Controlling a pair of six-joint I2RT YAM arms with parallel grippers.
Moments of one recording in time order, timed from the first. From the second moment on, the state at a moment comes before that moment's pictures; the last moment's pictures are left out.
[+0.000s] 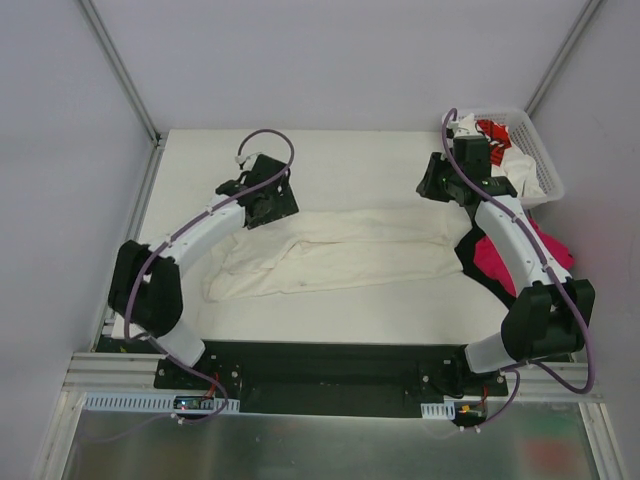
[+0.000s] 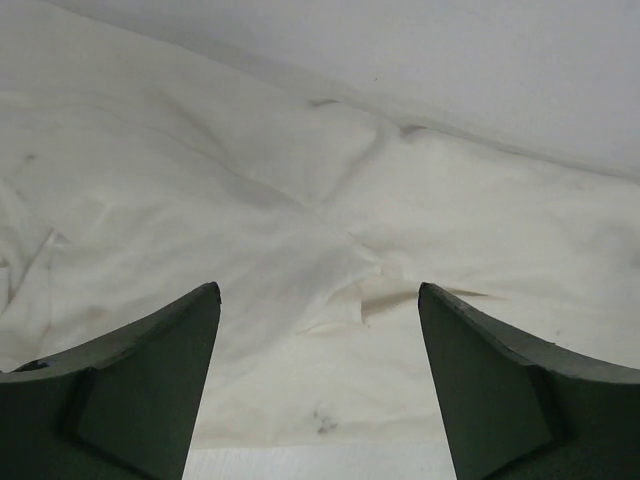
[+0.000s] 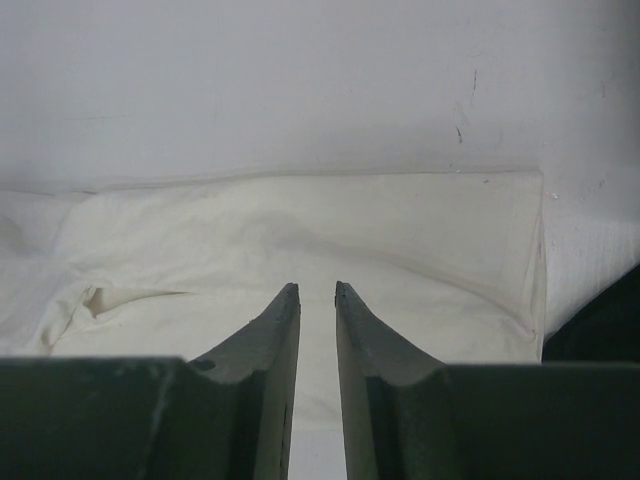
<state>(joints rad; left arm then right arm) -0.47 1.67 1.29 -0.60 -0.27 -0.76 0.18 1.47 1.30 -0.53 -0.09 0.29</state>
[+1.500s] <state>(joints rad) -0.81 1.74 1.34 -0.90 -0.37 0.10 0.18 1.44 1.24 -0.49 -0.14 0.34</state>
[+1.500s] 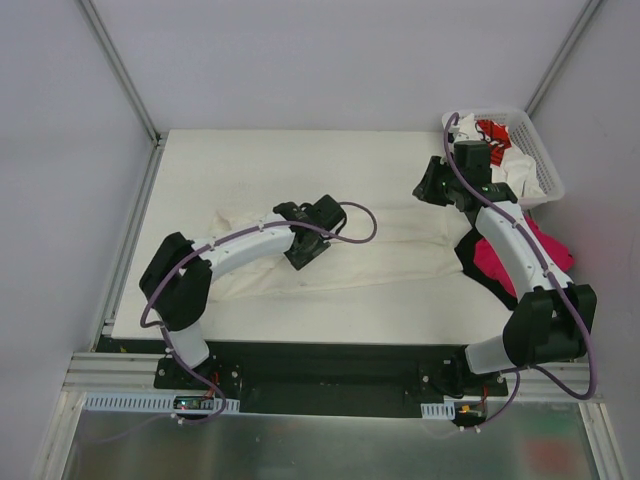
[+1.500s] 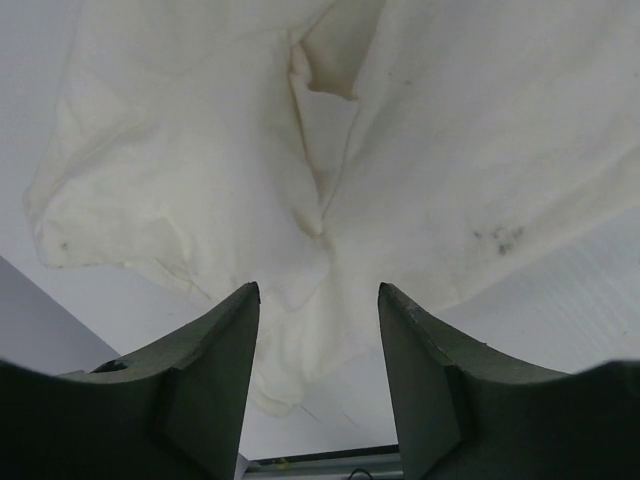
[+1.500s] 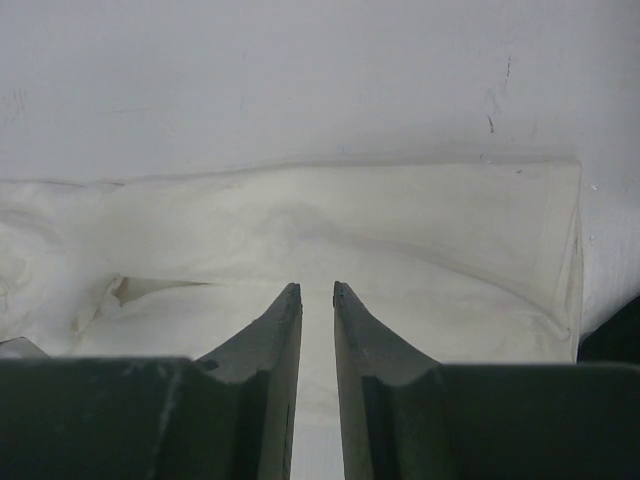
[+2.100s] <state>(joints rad) -0.85 1.84 1.22 -0.88 -0.43 0.08 0.17 1.42 1.23 -0.49 -0.13 0.32</state>
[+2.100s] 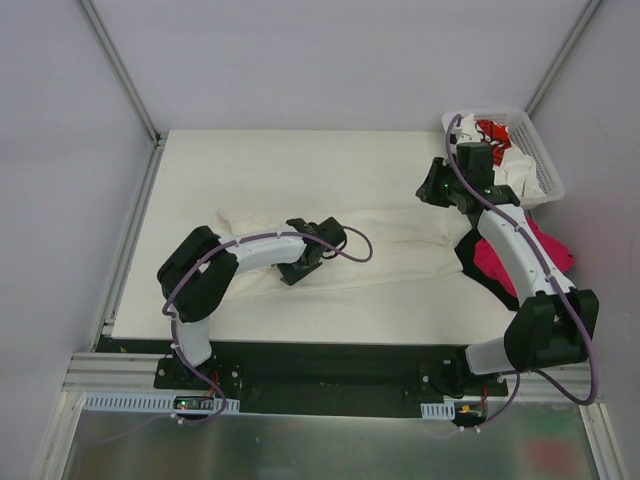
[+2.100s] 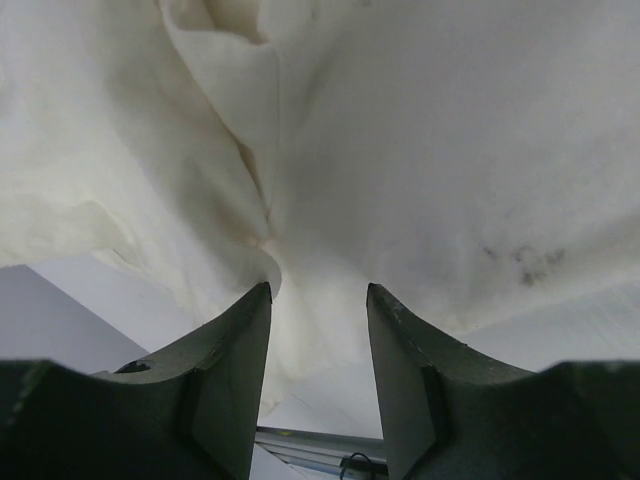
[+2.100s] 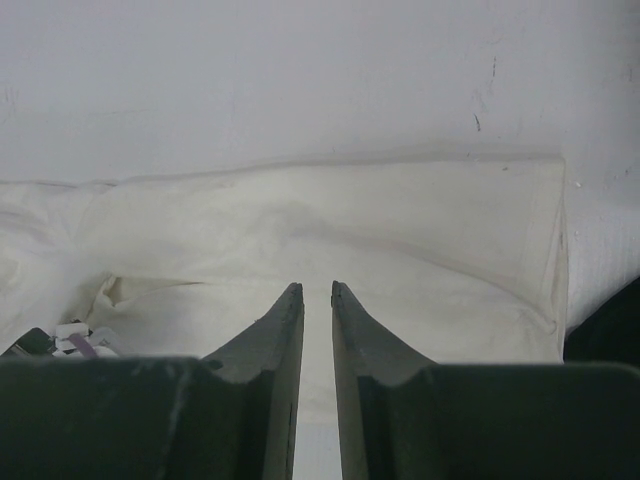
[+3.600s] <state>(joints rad) -0.79 1.89 1.26 -0.77 -0.61 0.08 0.16 1.41 1.21 -0.49 -0.13 0.31</state>
